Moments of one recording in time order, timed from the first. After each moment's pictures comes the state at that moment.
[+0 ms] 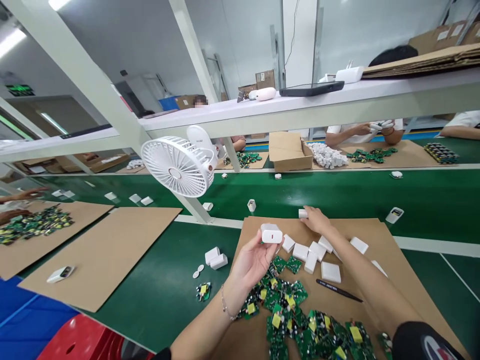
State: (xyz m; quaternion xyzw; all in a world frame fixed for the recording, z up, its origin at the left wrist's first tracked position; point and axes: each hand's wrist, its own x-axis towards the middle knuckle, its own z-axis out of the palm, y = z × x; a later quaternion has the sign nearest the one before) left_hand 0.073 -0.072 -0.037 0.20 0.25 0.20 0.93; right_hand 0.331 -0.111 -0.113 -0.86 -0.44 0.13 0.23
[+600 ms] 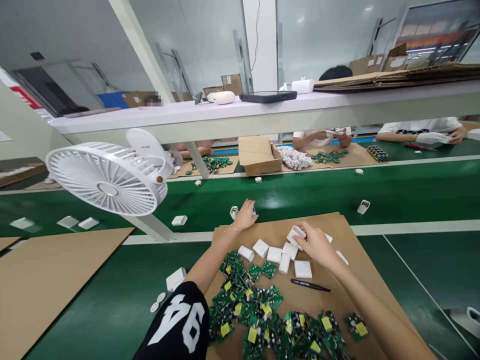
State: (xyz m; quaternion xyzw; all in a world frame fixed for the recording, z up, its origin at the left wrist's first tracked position) left_hand 0.218 0.038 -0.093 0.88 0.21 0.15 0.39; right_hand 0.299 -0.215 -0.093 -0.85 -0.41 0.08 0.33
